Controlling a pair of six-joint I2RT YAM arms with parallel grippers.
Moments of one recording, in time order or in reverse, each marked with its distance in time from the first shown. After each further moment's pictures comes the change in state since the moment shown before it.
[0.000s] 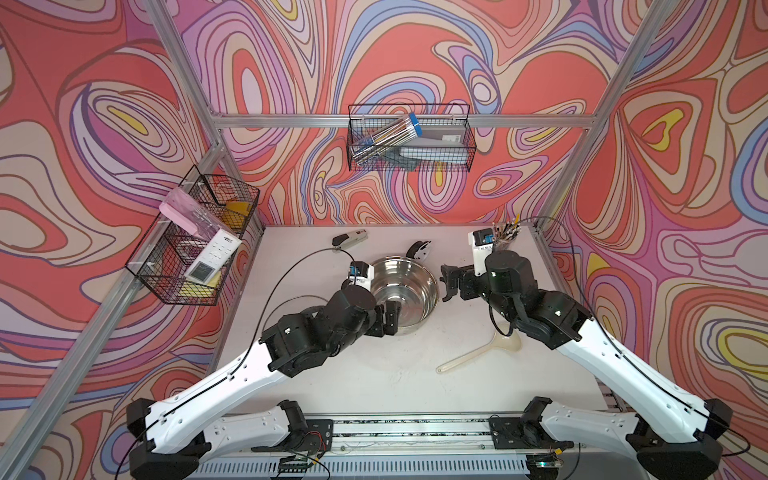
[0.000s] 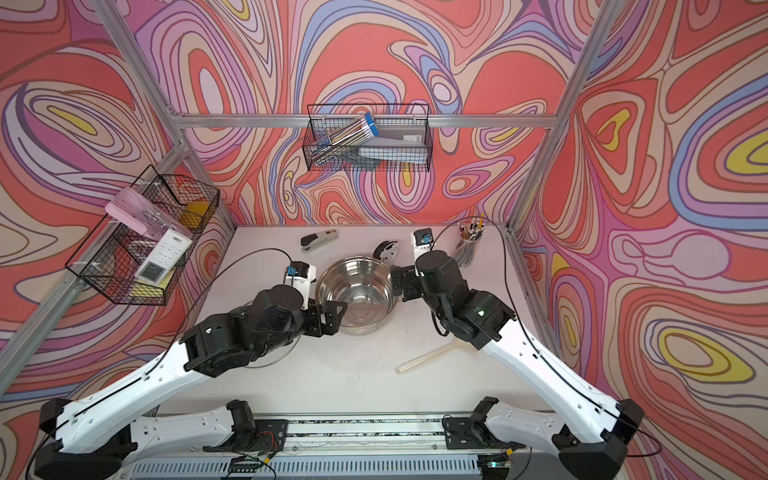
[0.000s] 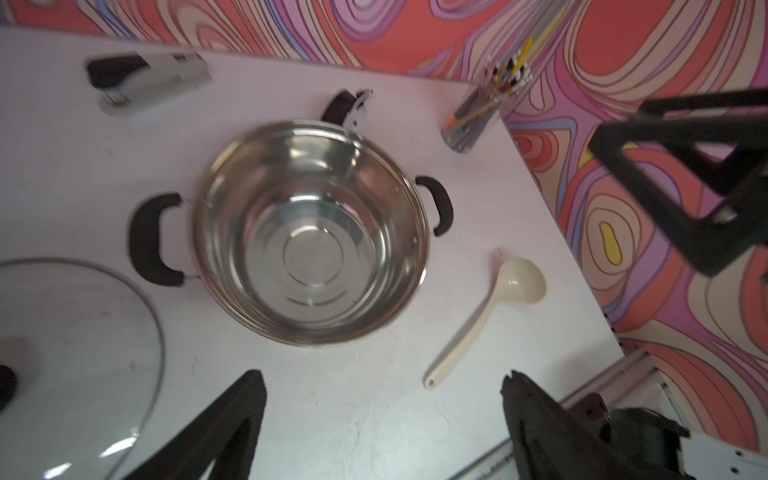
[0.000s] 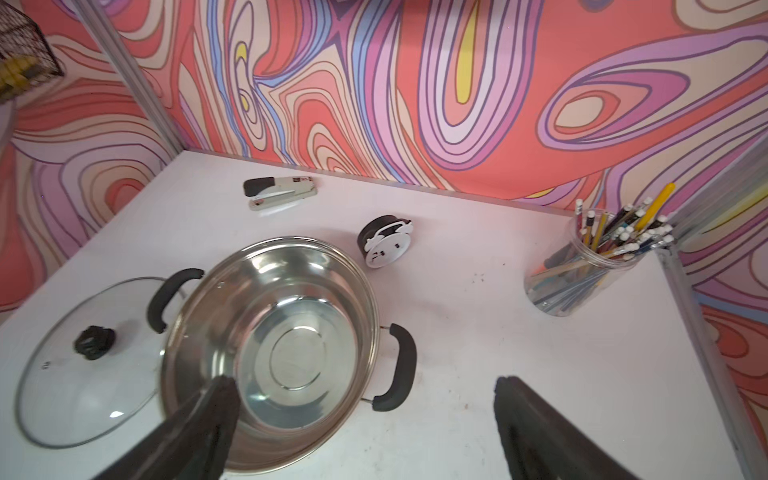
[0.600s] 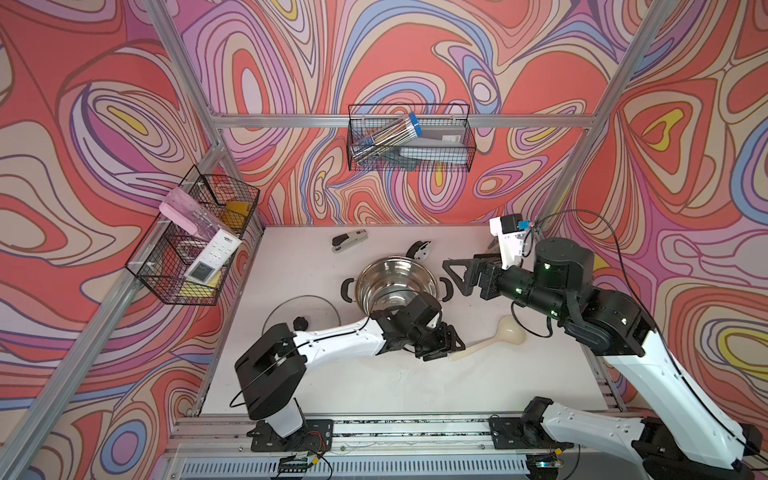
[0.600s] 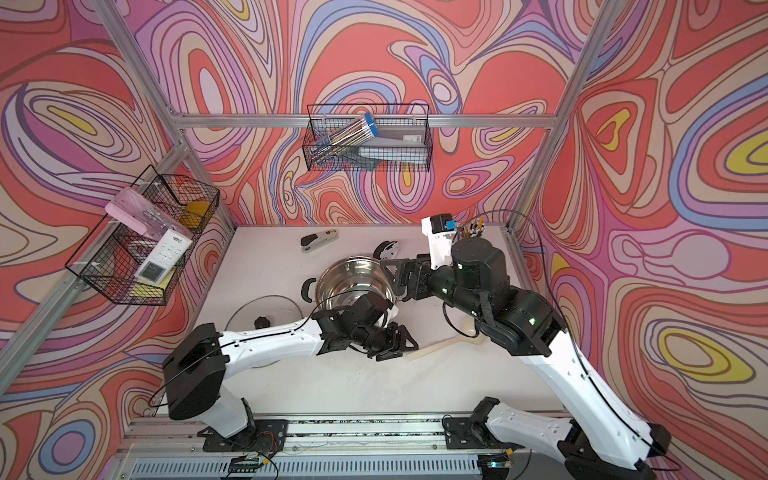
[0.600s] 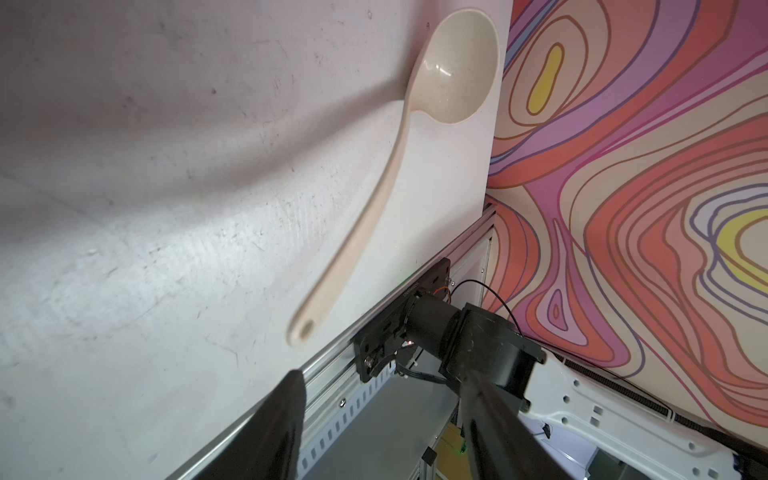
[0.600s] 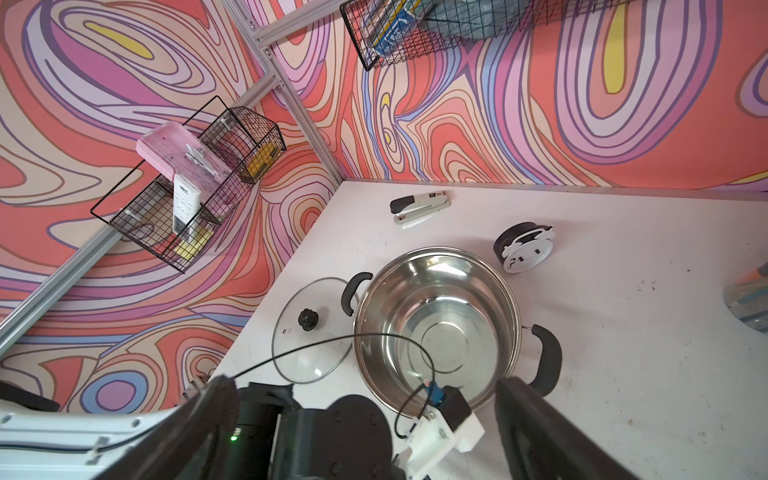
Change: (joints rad) left arm -0.022 0.578 -0.113 0.488 0.866 -0.558; right arm 0.012 -0.041 0.341 -0.254 -0.396 0.263
